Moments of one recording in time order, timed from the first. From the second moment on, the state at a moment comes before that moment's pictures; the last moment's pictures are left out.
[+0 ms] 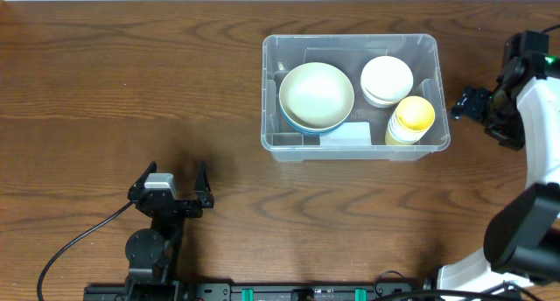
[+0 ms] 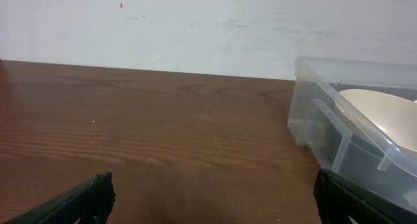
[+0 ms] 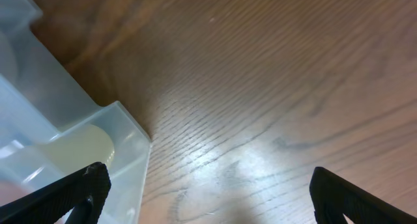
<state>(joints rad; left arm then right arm) -0.07 0.01 0.01 -0.11 -0.01 -0.11 -0.27 1.75 1.53 -1.22 0.10 0.36</state>
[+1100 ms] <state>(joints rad) -0.07 0.01 0.02 -0.11 -0.01 -0.11 -0.09 0.75 0.59 0.12 -0.08 0.17</state>
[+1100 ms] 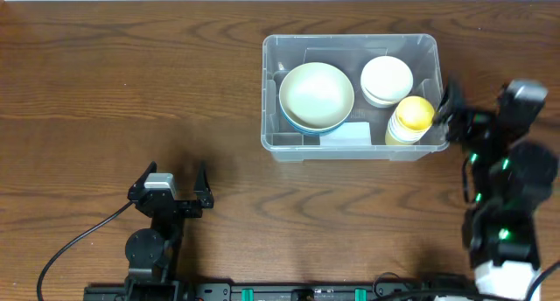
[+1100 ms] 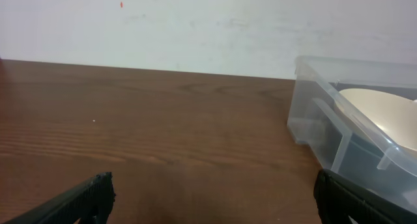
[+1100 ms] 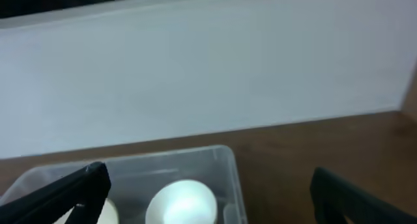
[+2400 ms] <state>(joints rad) -0.07 0.01 0.02 -0.11 -0.01 -0.11 -0.03 0.08 0.01 -0.05 -0.23 -0.03</state>
